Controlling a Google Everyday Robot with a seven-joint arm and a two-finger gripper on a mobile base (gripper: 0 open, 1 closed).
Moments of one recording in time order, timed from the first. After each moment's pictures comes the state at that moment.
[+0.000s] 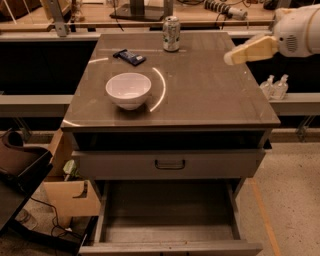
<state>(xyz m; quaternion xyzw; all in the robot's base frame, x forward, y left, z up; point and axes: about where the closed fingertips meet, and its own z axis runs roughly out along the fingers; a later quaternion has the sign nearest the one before) 0.652 -0.227 1.016 -0.35 0.75 0.06 0.56</state>
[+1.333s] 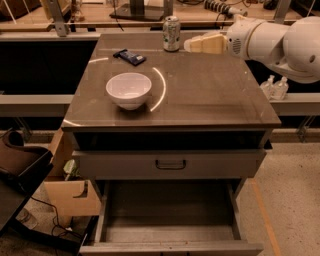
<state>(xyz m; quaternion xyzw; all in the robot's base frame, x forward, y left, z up) 0.736 -0.153 1.002 -0.27 0.70 0.15 0.64</state>
